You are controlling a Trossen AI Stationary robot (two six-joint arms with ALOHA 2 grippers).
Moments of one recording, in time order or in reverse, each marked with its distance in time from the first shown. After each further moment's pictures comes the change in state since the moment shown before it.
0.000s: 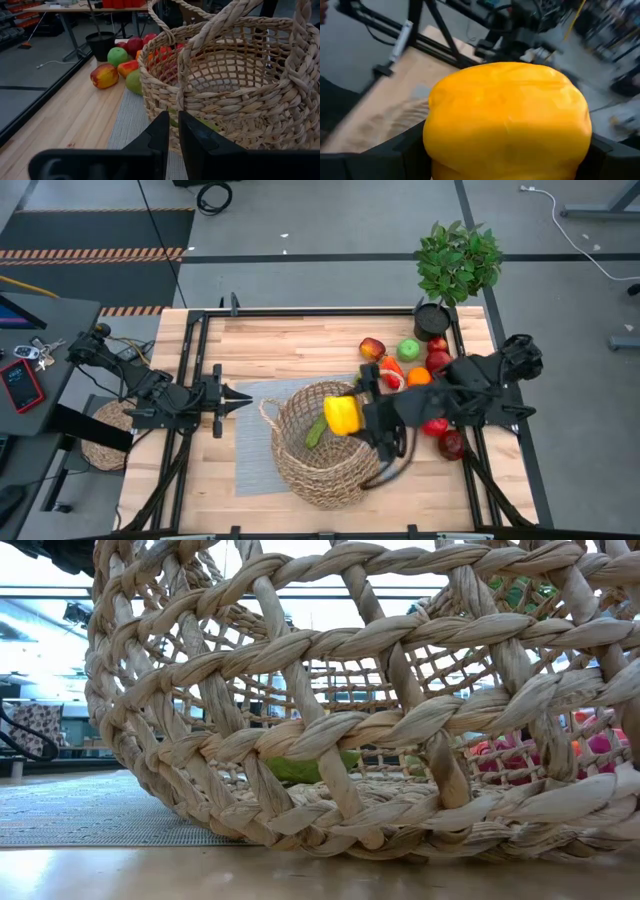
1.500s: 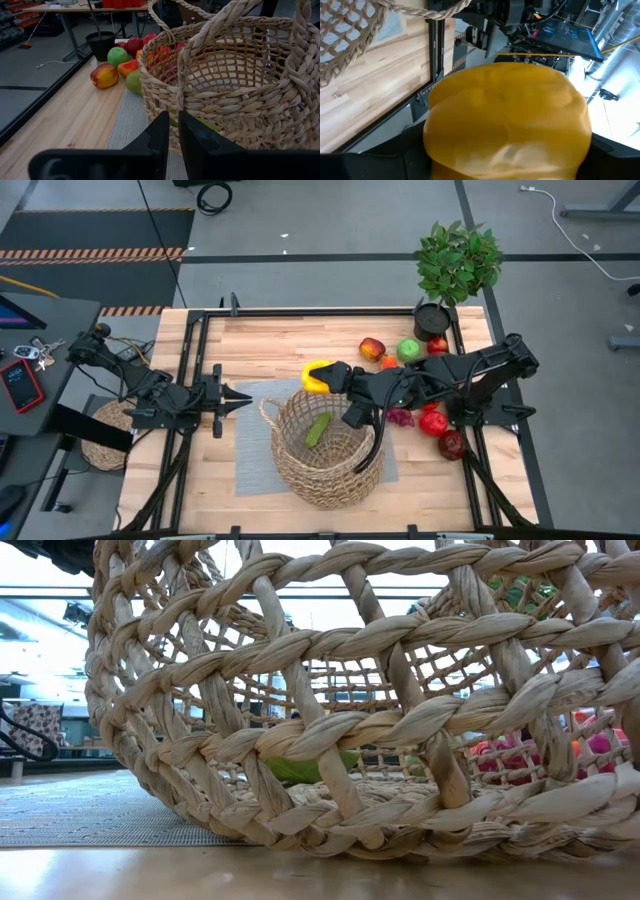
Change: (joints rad) left arm 0.000 0.000 0.000 -0.001 0.000 0.000; right arm -0.122 0.000 -0.165 0.285 0.233 -1.345
